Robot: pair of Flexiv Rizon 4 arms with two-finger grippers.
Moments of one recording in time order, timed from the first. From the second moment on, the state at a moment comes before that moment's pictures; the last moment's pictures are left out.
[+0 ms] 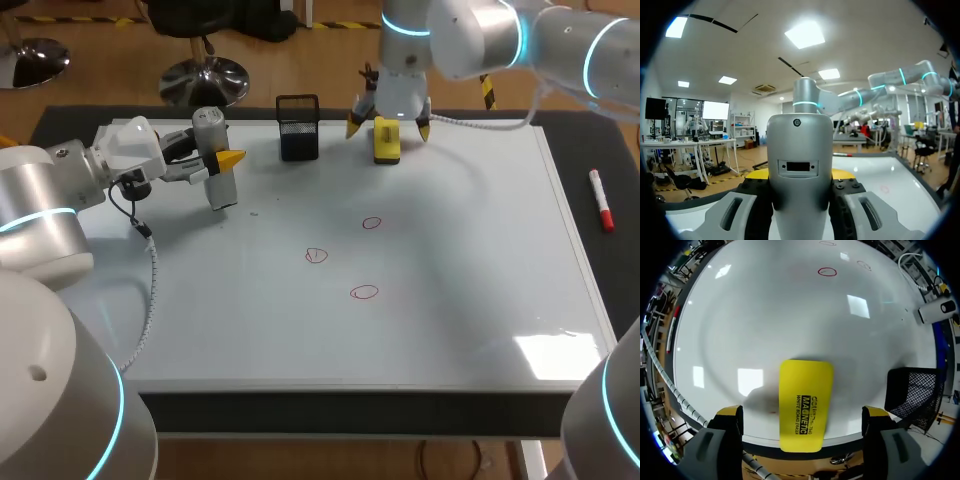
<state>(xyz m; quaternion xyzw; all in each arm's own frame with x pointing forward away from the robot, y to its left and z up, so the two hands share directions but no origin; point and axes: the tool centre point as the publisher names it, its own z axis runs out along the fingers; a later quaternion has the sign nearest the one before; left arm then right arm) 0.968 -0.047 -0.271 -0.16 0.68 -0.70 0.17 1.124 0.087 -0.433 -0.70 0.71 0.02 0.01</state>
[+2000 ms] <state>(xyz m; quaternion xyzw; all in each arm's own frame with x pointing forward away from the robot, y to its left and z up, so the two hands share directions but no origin) 0.968 -0.047 -0.271 -0.16 0.68 -0.70 0.17 1.168 0.016 -0.352 -0.60 0.80 -0.02 0.02</state>
